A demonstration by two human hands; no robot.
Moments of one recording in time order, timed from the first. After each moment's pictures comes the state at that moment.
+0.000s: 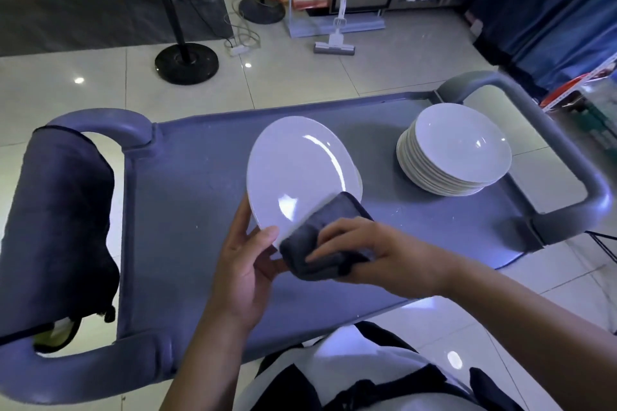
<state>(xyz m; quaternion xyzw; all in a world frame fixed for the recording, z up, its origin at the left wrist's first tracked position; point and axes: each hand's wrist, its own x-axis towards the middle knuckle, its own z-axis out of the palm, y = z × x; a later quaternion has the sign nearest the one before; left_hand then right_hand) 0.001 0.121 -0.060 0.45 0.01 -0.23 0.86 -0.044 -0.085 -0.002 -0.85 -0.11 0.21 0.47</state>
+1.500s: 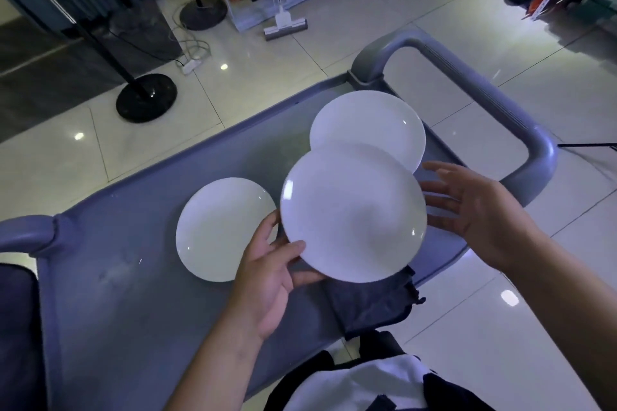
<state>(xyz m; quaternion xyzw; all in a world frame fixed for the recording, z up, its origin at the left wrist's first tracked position) 0.004 -0.092 -0.040 0.56 0.07 -0.40 0.72 -0.104 -0.361 -0.021 -0.52 0.40 -0.05 0.75</state>
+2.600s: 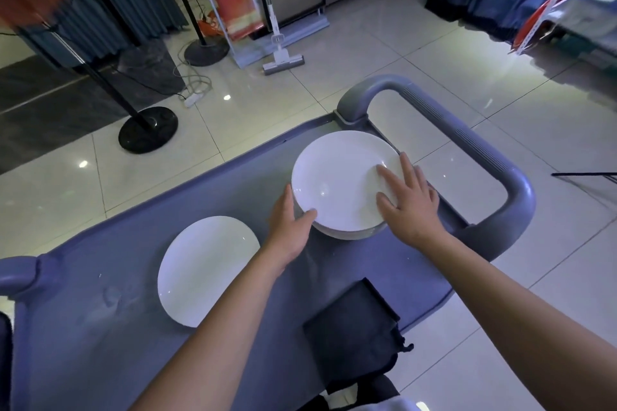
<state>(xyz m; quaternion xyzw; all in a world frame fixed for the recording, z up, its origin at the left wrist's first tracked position) 0.080 -0.200 -0.076 0.83 -0.11 -0.31 0.46 -0.033 -0.397 -0.095 -0.89 0.31 -0.02 0.33</state>
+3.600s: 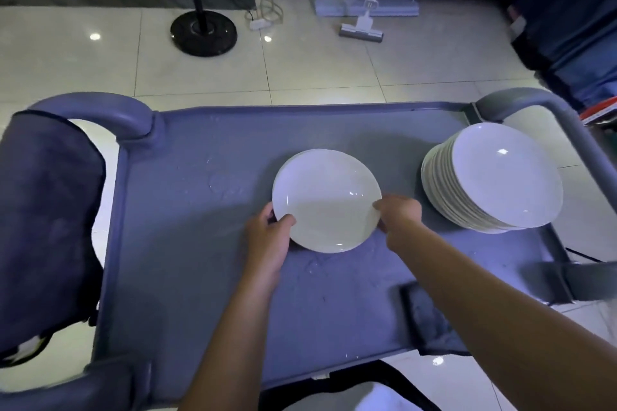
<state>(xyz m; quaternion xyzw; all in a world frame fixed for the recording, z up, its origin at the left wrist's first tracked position) 0.087 0.067 -0.124 0.70 0.20 -0.23 0.64 0.085 -0.150 -0.133 -0.62 0.56 0.02 0.55</state>
